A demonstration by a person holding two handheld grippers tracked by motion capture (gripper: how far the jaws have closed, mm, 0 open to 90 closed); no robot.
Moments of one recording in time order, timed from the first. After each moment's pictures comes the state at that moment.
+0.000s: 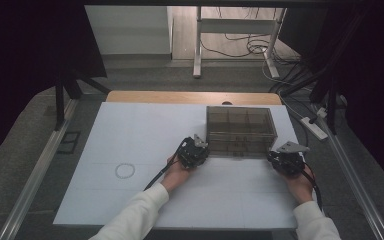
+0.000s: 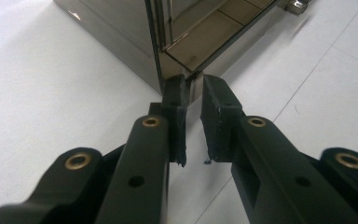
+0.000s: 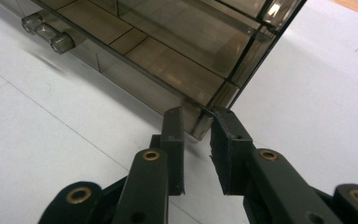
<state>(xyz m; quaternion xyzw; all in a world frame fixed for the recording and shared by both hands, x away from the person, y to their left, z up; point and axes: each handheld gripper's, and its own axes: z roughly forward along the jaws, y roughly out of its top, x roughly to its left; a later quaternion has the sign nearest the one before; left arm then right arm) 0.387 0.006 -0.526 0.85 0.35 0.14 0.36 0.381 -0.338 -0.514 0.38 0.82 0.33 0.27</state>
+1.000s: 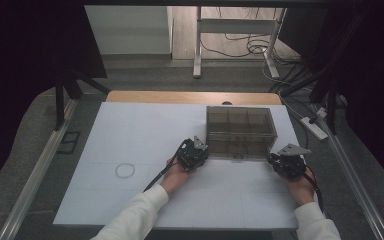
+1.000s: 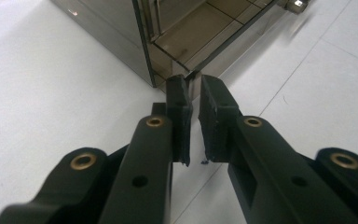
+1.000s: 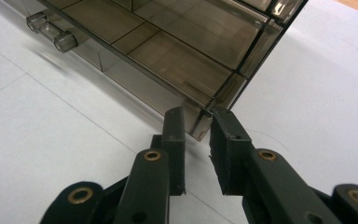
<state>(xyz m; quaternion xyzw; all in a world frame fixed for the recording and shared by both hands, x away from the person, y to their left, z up) 0.381 0.007 -0.525 0.86 0.35 0.14 0.36 0.372 -0.339 -0.512 0.37 0.83 0.33 0.27</state>
